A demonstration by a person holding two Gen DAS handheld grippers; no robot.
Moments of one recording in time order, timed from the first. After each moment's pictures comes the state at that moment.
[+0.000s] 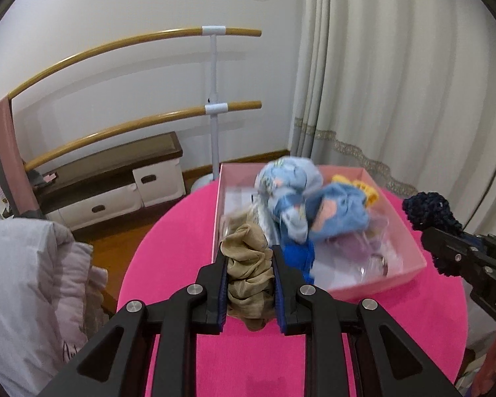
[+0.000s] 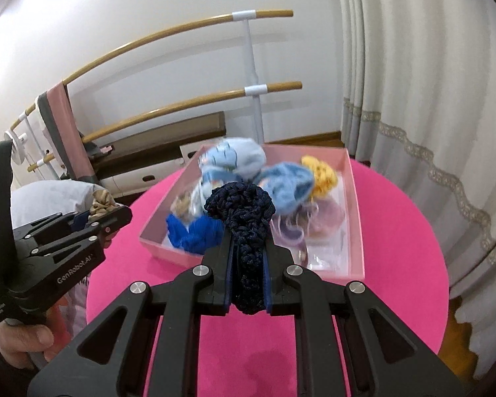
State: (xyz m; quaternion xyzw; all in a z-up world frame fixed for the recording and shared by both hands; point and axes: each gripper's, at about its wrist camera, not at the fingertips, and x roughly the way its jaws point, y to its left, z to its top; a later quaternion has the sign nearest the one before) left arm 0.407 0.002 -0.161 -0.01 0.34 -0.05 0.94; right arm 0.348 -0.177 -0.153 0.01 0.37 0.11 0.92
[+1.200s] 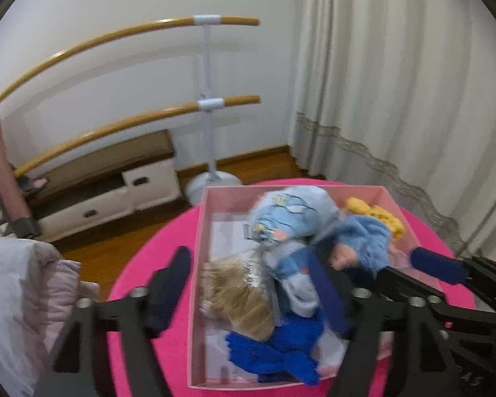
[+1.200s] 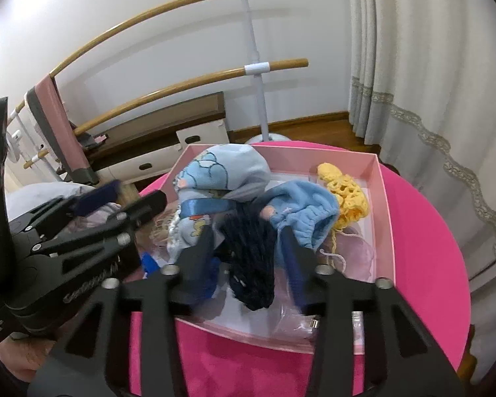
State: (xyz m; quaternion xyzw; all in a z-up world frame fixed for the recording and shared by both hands) left arm 0.540 -0.014 -0.177 0.00 0.36 -0.04 0.93; right arm 0.442 -0.172 -0.192 0.02 0.42 0.11 0.90
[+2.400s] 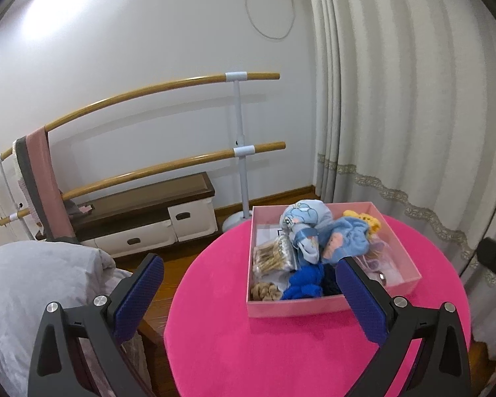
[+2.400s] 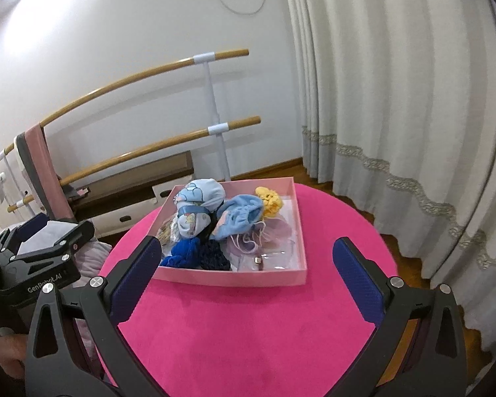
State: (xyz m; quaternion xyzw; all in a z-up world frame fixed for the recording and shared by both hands) left arm 0.339 -0.009 -0.147 0.02 0.26 0.01 0.97; right arm 0.257 -0.210 -0.102 0.04 0.29 0.02 0.96
